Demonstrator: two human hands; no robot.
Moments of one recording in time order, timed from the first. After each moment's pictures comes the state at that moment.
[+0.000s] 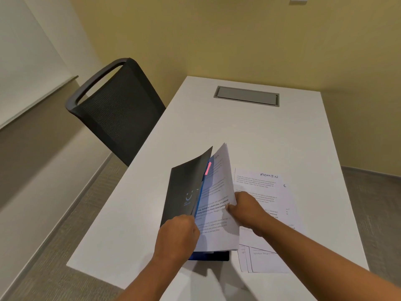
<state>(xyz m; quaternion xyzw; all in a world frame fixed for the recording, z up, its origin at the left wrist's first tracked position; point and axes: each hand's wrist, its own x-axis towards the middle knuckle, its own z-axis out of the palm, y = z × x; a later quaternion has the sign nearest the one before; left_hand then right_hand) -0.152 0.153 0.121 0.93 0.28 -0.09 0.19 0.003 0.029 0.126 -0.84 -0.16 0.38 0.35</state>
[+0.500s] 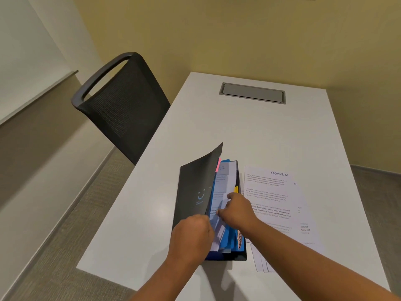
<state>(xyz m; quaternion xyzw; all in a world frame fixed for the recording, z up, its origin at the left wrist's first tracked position) -0.152 0.172 0.127 0.93 0.27 -0.13 0.21 -0.035 0.094 0.102 -0.89 -0.10 0.32 0.30</state>
